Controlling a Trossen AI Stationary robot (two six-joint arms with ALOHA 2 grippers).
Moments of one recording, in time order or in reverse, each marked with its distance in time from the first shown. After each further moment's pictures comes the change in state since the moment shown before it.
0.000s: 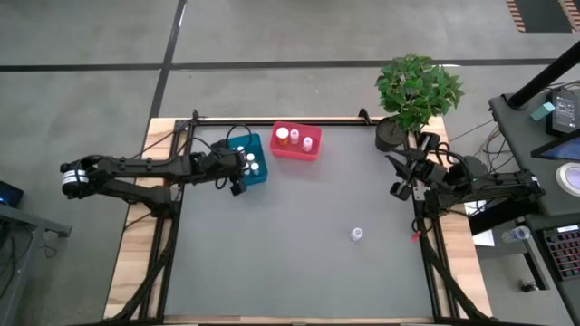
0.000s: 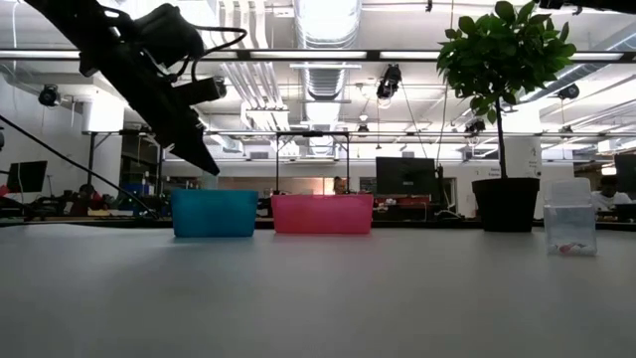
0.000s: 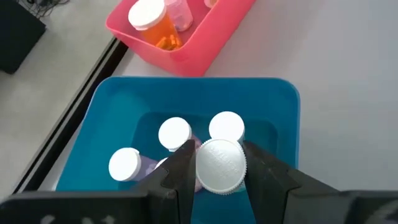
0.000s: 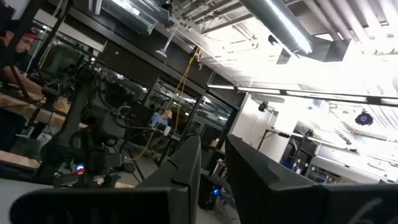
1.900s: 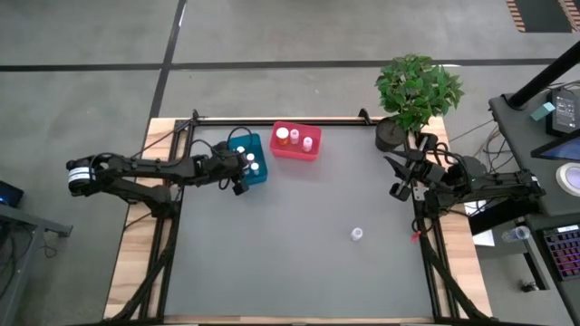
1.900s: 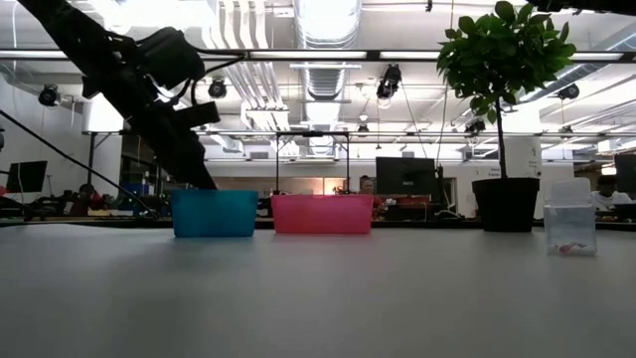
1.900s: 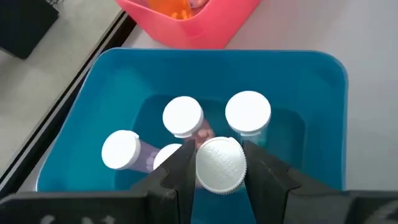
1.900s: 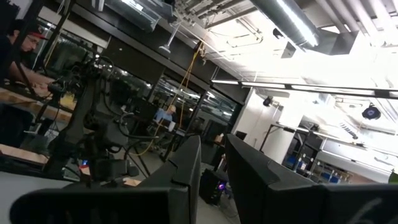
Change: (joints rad) left arm 0.031 0.080 -0.080 0.152 -0.031 -0.017; right arm 0.000 0.000 0.000 -0.028 0.000 0.028
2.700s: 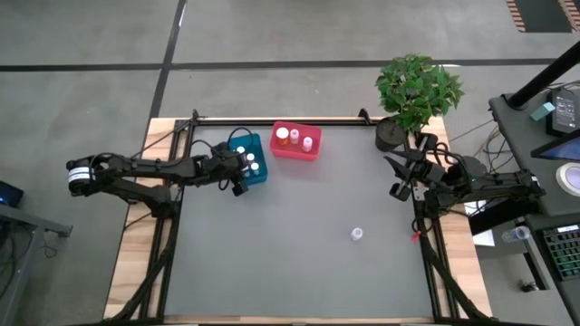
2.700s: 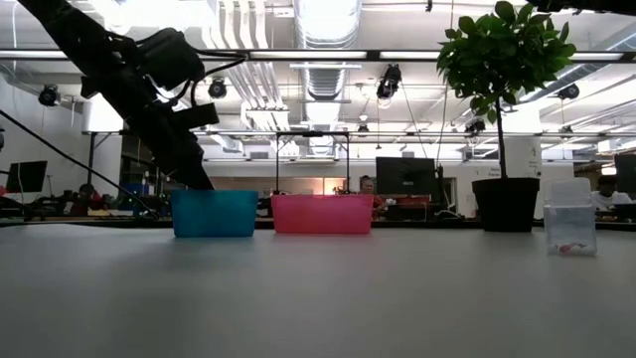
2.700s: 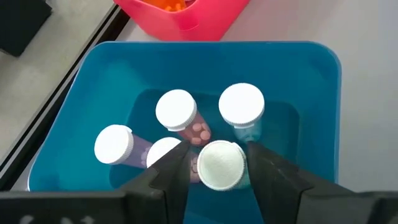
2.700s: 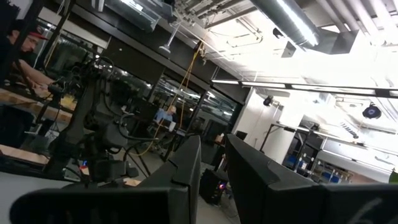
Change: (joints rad) left arm 0.000 0.000 0.001 -0.023 0.013 -0.003; right arm 0.000 0.000 0.000 0.000 0.000 0.004
